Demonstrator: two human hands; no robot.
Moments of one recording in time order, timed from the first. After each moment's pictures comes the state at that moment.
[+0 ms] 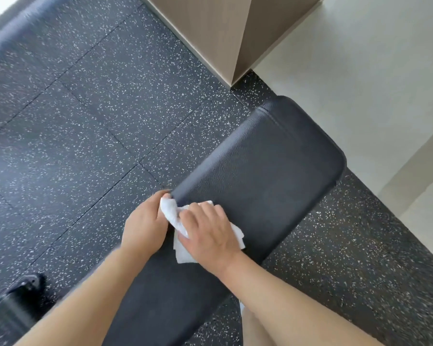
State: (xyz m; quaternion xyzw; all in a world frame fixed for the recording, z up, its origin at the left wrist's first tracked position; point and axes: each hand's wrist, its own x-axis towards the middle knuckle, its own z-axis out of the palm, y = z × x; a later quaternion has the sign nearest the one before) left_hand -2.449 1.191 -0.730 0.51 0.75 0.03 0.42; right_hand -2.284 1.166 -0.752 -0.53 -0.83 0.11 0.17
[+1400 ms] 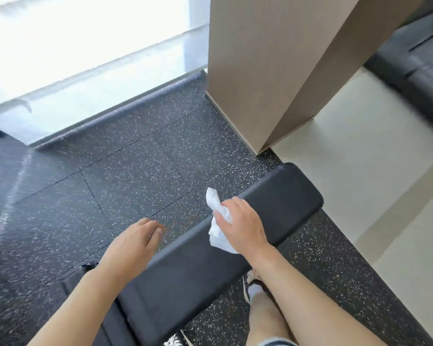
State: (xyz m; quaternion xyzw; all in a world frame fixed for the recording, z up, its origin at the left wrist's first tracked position) left_hand -2.652 1.037 -0.419 0.62 0.71 0.03 0.32; right_hand -2.381 1.111 -0.447 -0.58 -0.76 0.26 0.15
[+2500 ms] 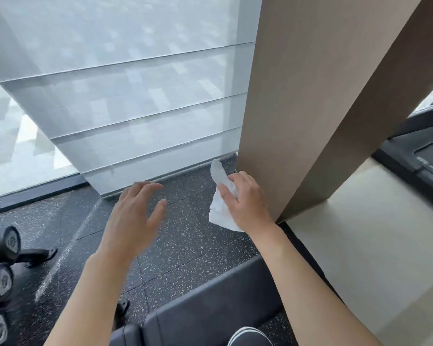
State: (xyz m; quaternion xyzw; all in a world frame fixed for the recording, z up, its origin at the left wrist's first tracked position) left_hand -2.672 1.048 -0.070 0.57 0.77 0.26 0.10; right_hand -2.439 1.189 -0.104 -0.45 -0.81 0.20 0.31
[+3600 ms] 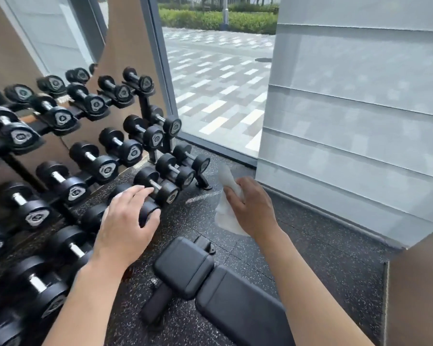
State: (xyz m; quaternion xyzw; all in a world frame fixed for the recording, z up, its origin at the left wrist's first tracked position) left_hand -2.517 0.696 0.009 0.13 0.96 0.22 -0.14; right_hand -2.526 0.984 -0.037 -0.02 -0.91 0.36 0.21
